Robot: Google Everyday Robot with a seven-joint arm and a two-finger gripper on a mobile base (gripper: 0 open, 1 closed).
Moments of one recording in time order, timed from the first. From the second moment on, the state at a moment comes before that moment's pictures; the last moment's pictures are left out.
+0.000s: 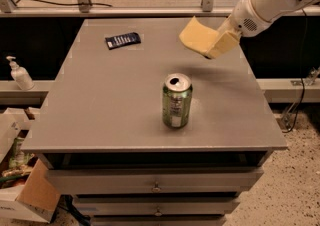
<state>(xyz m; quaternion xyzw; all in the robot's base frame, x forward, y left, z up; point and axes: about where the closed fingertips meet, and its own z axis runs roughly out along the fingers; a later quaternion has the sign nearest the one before) 0.665 -0.175 0.902 -0.53 0.79 0.06 0.31</state>
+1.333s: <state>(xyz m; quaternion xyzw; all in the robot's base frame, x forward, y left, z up) 0.777 -0.093 0.846 -0.48 0.81 0.07 0.32</state>
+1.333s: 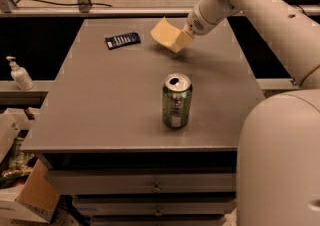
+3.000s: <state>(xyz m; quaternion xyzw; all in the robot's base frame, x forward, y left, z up) 0.816 -0.047 0.834 -0.48 0.83 0.05 0.29</state>
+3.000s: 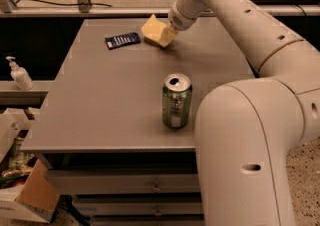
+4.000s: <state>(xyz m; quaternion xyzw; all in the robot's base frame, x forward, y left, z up) 0.802 -0.028 0.836 -0.51 0.81 0.07 0.28</state>
